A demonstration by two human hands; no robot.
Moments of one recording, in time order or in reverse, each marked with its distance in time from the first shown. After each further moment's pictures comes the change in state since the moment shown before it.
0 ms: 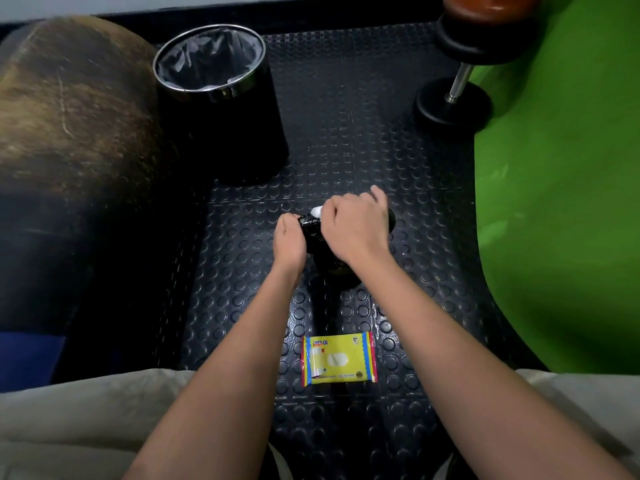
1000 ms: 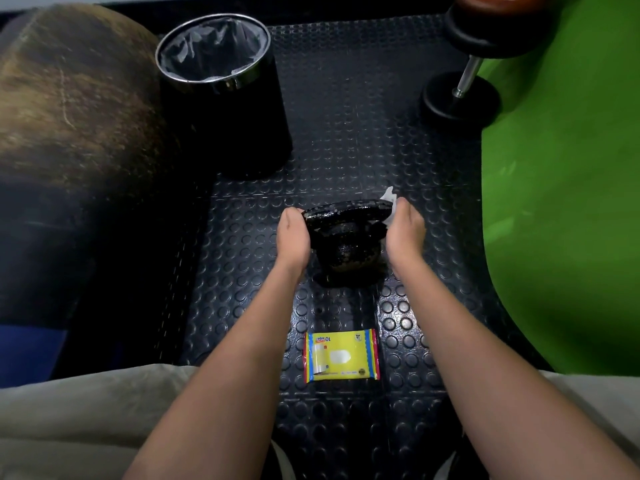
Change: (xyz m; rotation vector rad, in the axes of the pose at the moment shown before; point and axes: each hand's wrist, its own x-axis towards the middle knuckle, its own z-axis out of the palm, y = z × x) left_hand 0.004 -0.002 0.000 0.017 -0.026 -0.075; right_hand -0.012 0.052 0.000 0.932 -0.001 0.801
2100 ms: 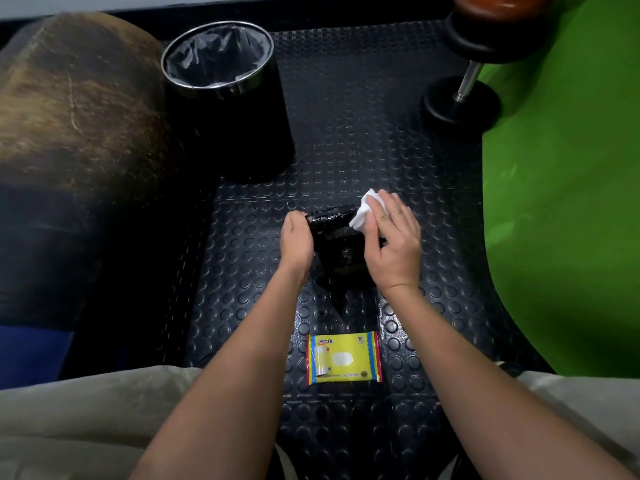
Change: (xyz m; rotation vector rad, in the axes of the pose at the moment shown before) left_hand -0.002 -0.002 0.000 0.011 -0.010 0.063; right_hand -0.006 0.044 0.009 -0.334 0.181 -1.033
